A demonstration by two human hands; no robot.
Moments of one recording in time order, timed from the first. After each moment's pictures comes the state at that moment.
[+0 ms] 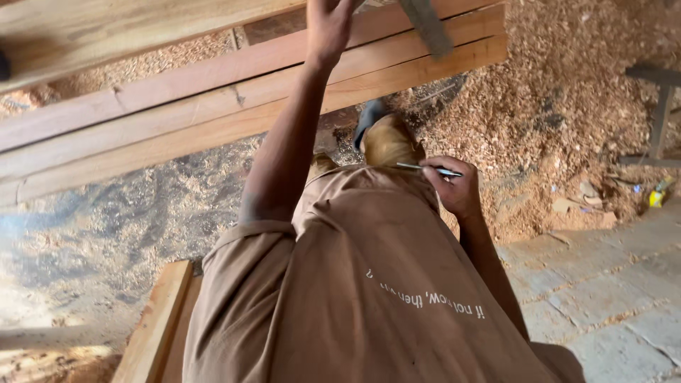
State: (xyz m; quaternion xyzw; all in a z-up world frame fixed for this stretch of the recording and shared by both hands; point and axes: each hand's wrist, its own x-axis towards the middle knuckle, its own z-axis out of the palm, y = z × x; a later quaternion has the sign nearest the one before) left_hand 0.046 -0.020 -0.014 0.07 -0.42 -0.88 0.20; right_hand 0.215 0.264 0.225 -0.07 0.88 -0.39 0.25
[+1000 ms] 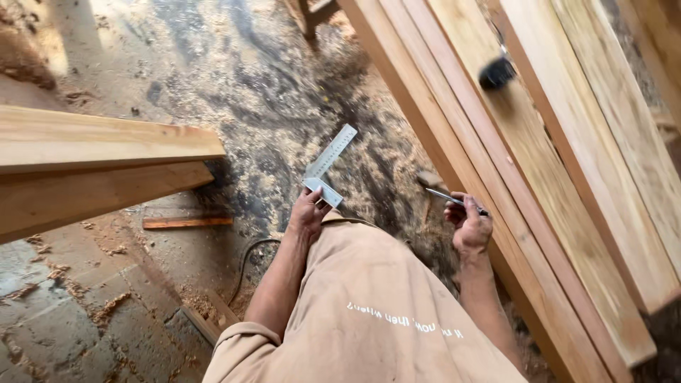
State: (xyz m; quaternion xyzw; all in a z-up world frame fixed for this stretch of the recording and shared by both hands) left_hand 0.754 -0.122 -0.077 0.49 0.14 -0.74 0.44; right_hand 0.378 -0.138 0.097 -0.18 0.65 -0.49 0.56
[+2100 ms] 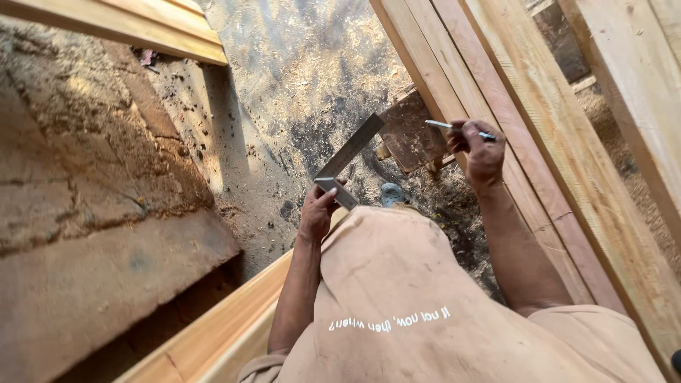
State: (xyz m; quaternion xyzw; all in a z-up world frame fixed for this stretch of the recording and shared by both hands) left_hand 1.204 -0.845 -0.079 0.54 -0.03 -0.69 0.48; right_hand 0.851 -0.996 -0.059 -0.38 0.54 -0.46 0.59
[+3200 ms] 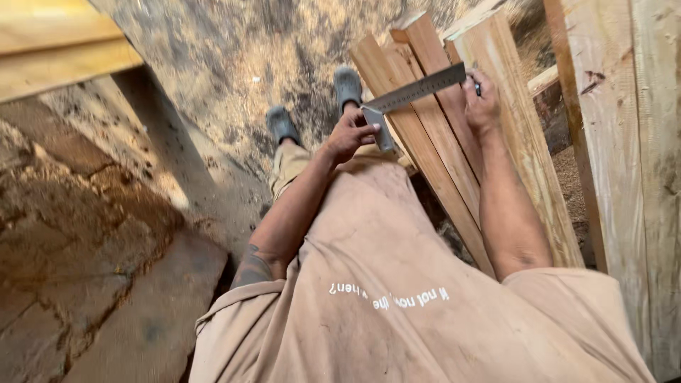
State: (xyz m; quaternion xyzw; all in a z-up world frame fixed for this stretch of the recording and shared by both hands) left_hand 1.218 -1.295 -0.344 0.41 -0.05 -0.87 0.27; right_hand 0.893 -1.371 -0.284 -0.56 0.69 -0.24 0.39
